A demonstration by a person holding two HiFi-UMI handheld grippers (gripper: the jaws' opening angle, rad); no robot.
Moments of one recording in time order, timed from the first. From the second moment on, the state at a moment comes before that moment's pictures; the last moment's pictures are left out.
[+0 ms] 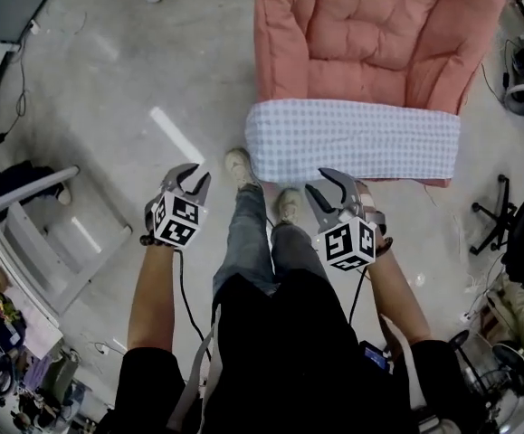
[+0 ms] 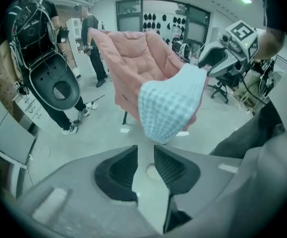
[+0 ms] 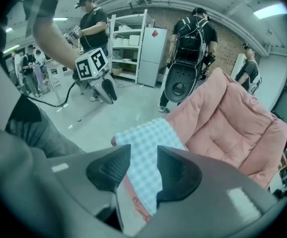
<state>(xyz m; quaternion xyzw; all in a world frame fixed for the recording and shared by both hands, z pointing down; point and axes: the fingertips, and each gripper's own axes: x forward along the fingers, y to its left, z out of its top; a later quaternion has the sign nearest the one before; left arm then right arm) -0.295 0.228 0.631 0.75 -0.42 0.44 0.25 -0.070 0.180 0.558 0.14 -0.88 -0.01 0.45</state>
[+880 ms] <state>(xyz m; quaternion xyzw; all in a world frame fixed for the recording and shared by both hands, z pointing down) -0.170 0.081 0.405 0.91 -0.21 0.35 0.07 0.003 0.151 0.421 0.57 -0.73 0.29 0.23</state>
